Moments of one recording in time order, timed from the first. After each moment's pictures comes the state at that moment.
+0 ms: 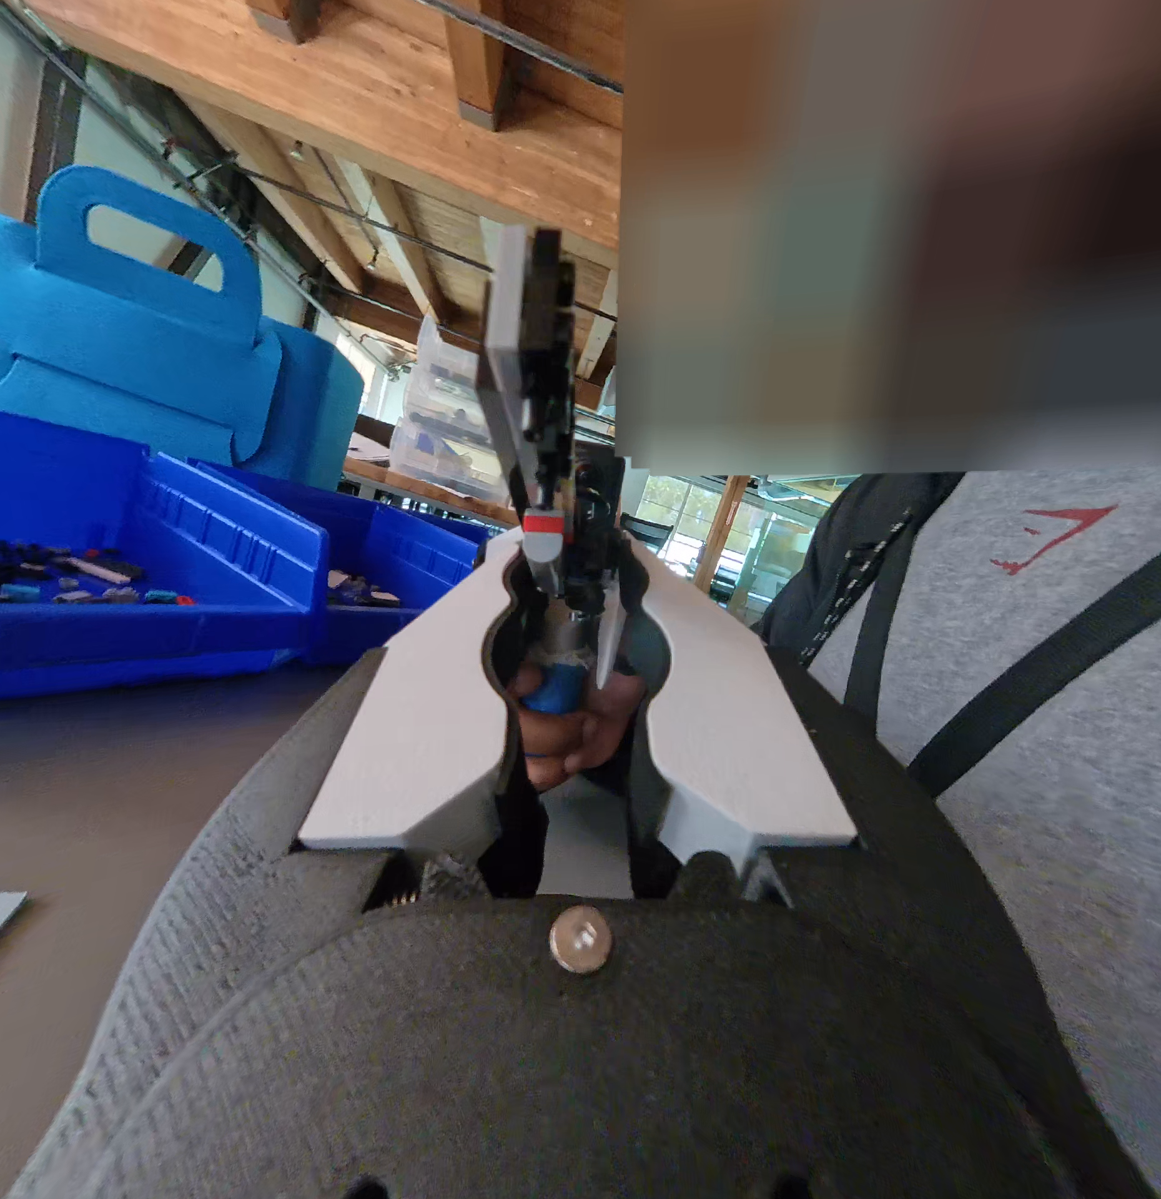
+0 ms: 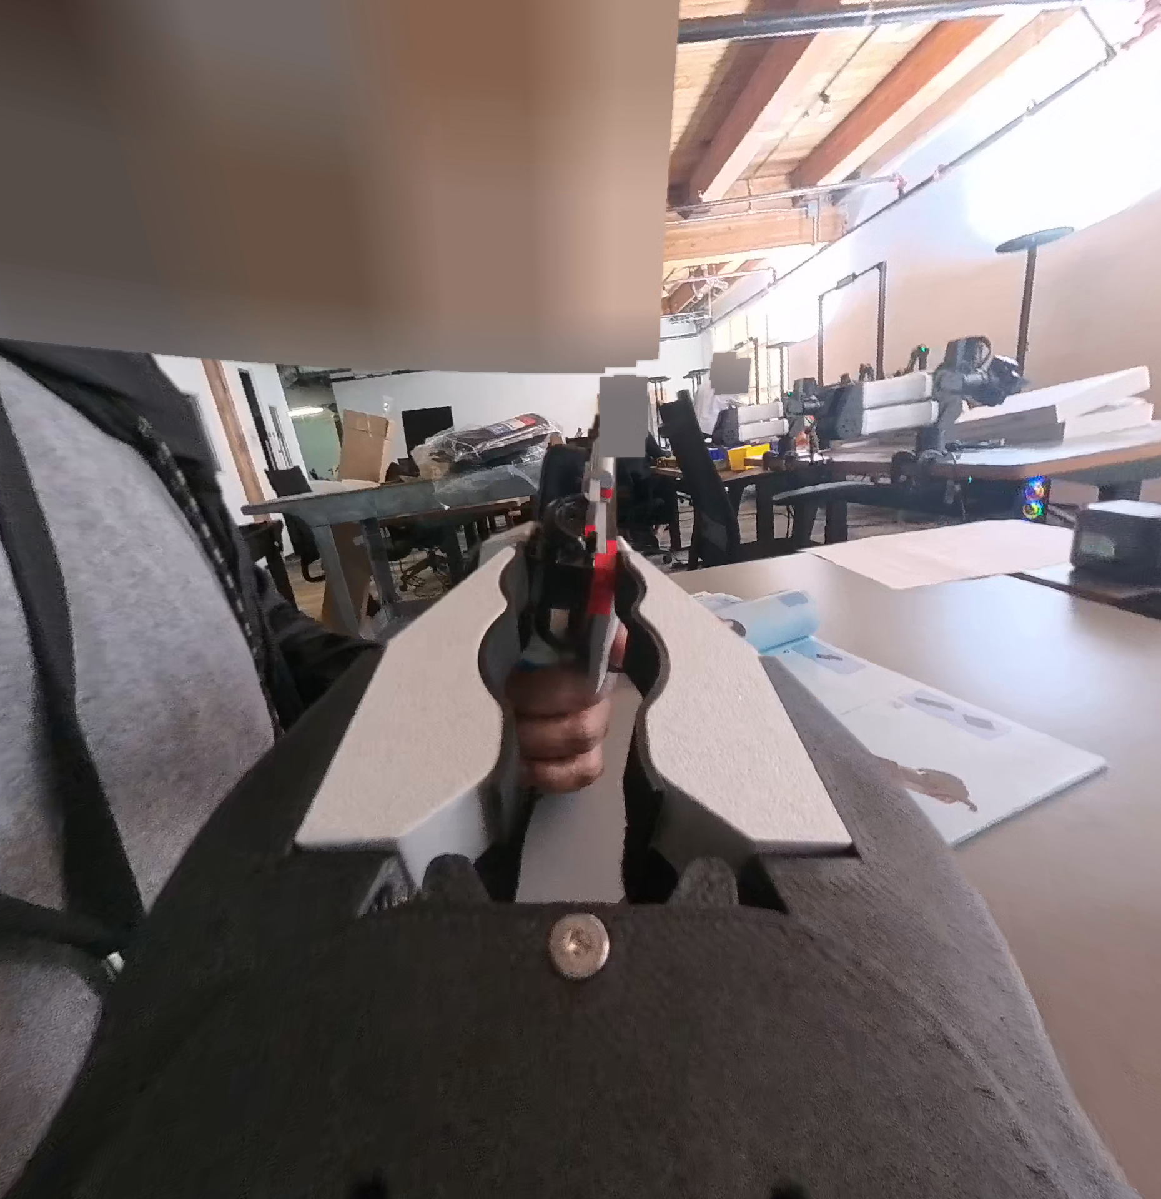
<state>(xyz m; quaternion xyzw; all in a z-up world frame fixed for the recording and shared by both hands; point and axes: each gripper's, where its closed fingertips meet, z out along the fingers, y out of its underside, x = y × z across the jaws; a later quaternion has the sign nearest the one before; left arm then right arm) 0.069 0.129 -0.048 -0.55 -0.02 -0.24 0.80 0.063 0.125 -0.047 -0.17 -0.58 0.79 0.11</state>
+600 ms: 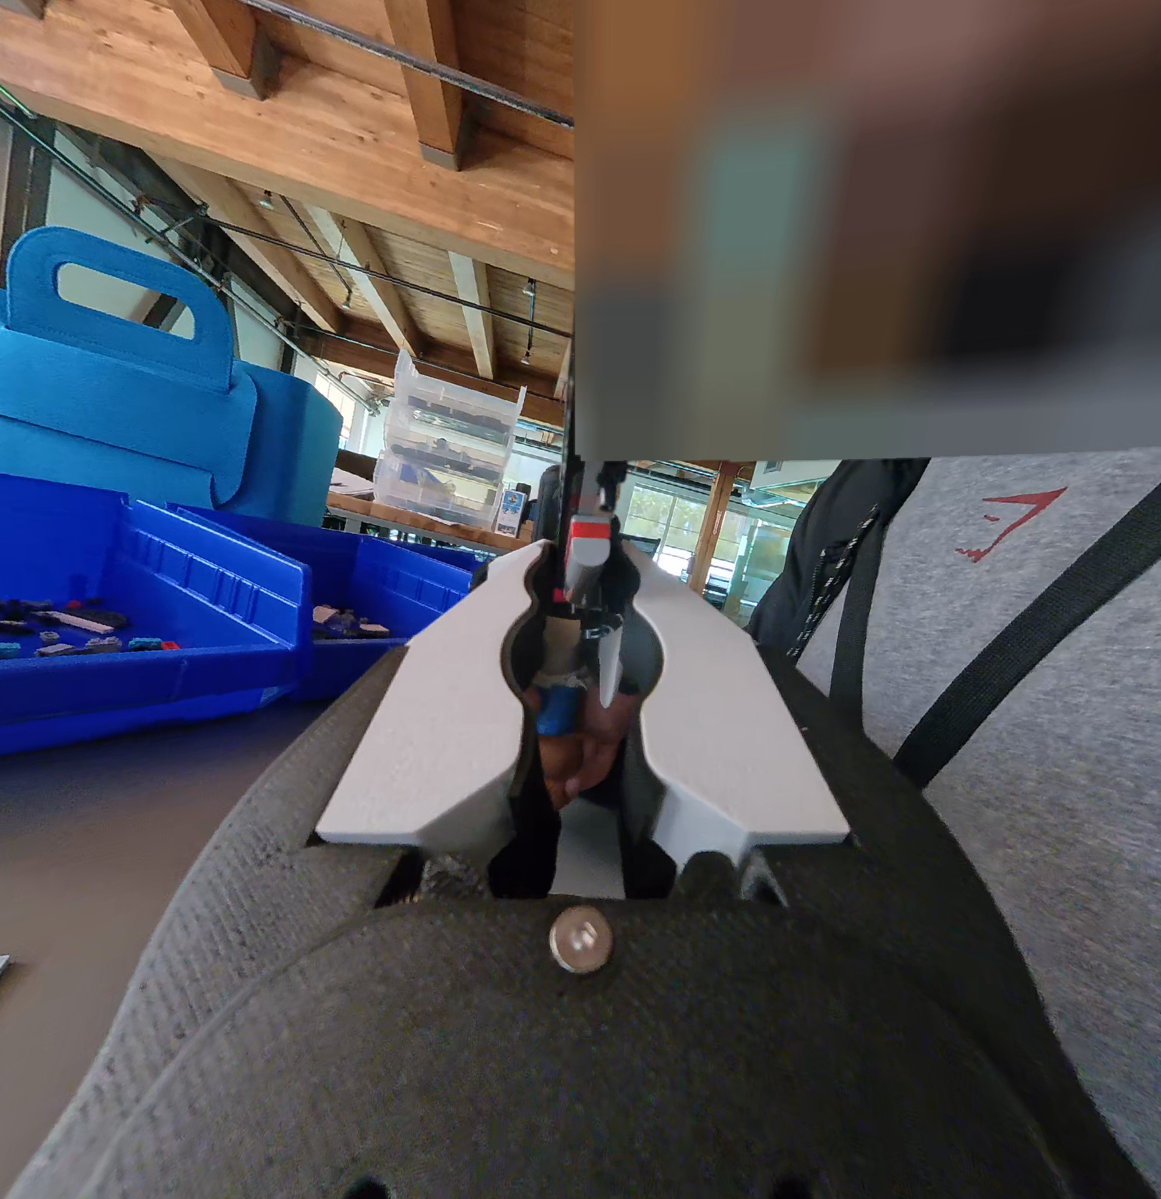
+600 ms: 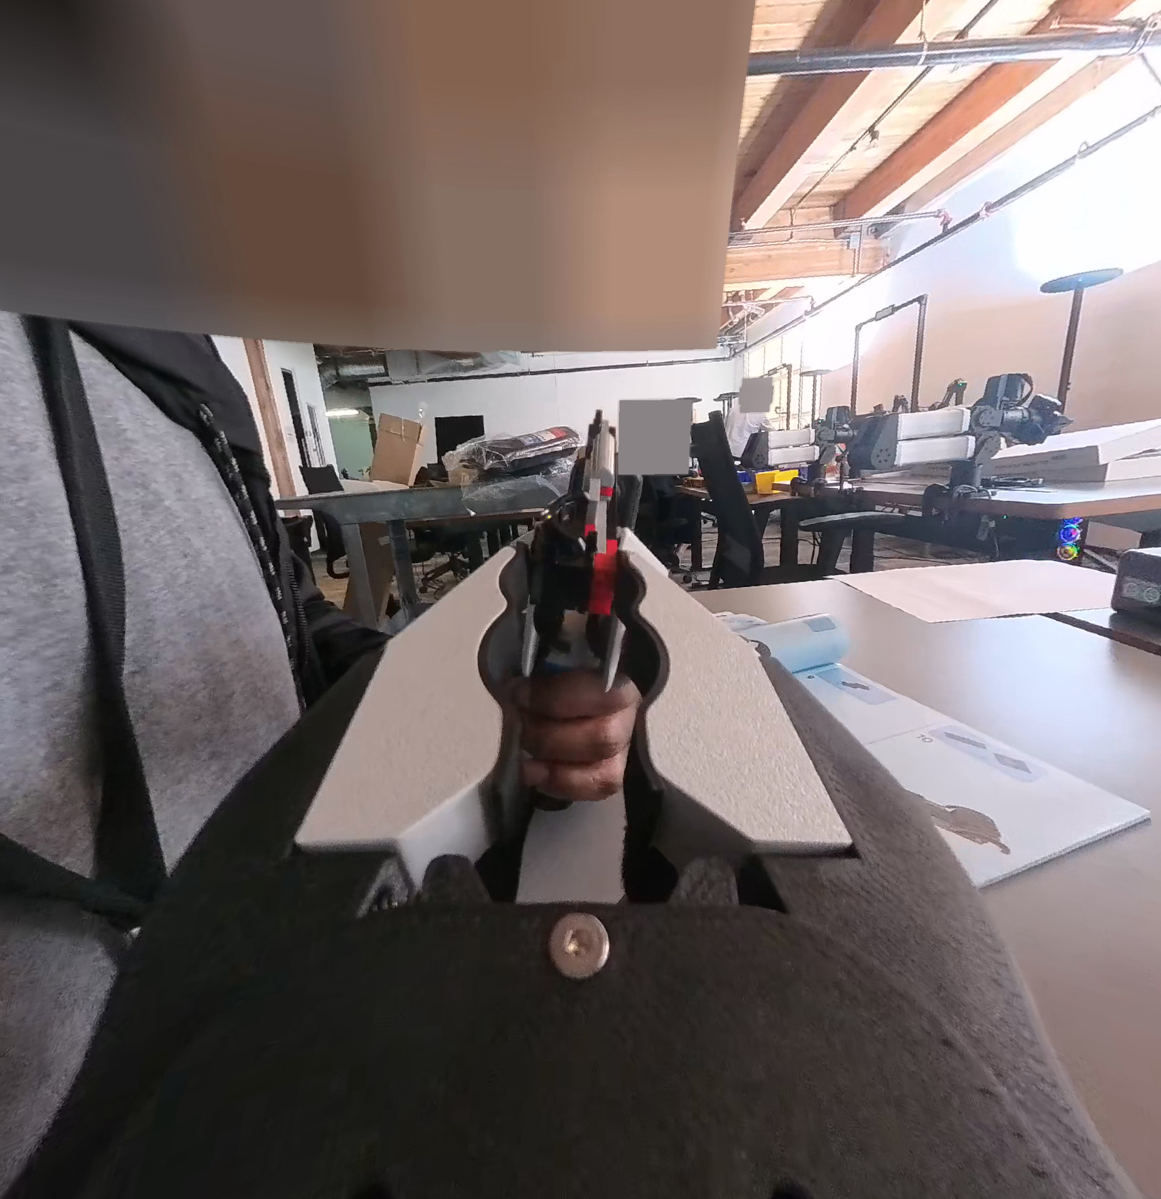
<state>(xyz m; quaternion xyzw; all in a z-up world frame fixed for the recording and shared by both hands) 0.075 0.126 -0.041 -0.53 0.00 -0.23 0.82 0.076 0.121 -0.044 -0.13 -0.58 0.80 0.11</state>
